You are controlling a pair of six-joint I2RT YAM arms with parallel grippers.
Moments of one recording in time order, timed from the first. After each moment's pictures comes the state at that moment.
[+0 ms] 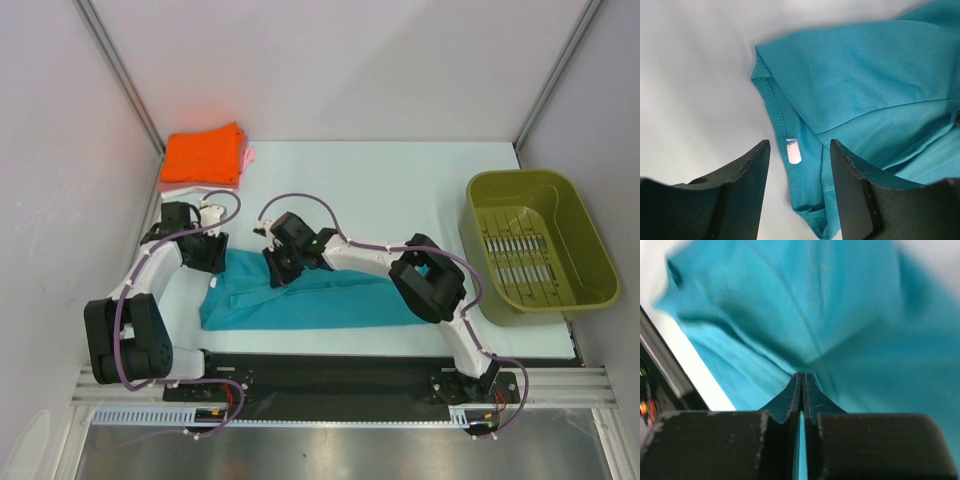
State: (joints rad) left arm 0.13 1.37 0.85 -0.58 0.25 0.37; right arm 0.97 2.20 1.67 -0.30 -0.30 0.31
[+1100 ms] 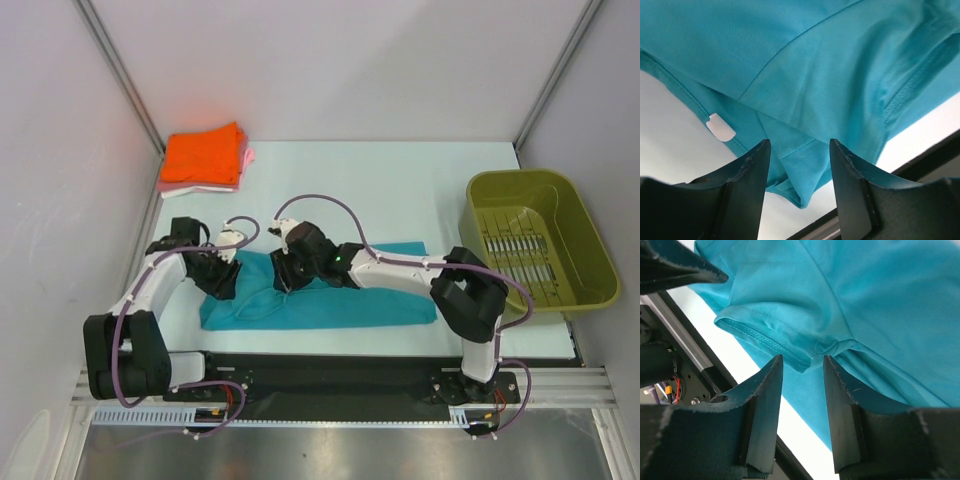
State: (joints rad) left arm 0.07 1.27 0.78 -0.80 0.39 0.63; right arm 1.02 1.87 1.32 -0.14 -0.12 0.42
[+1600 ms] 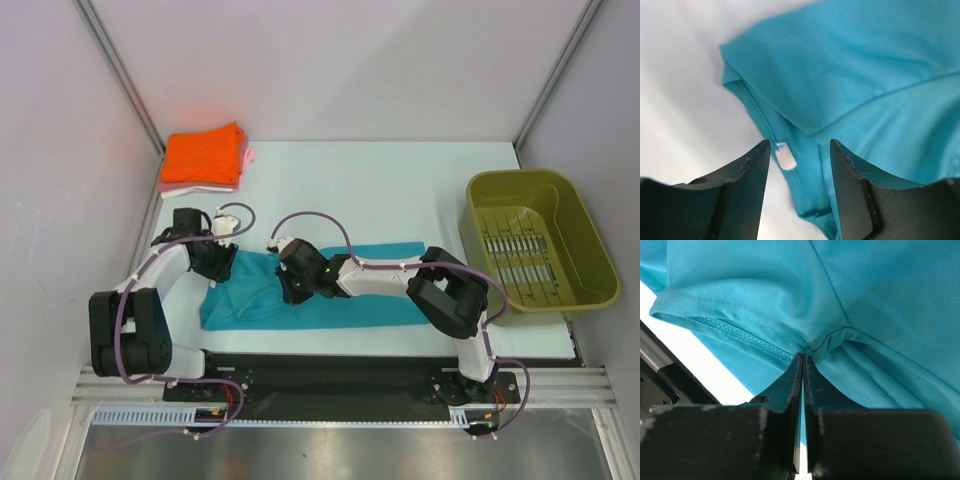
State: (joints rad) left arm 0.07 1.38 0.79 -0.55 0.24 0.50; right arm 1.06 1.99 1.30 -0.14 -0.07 0.44
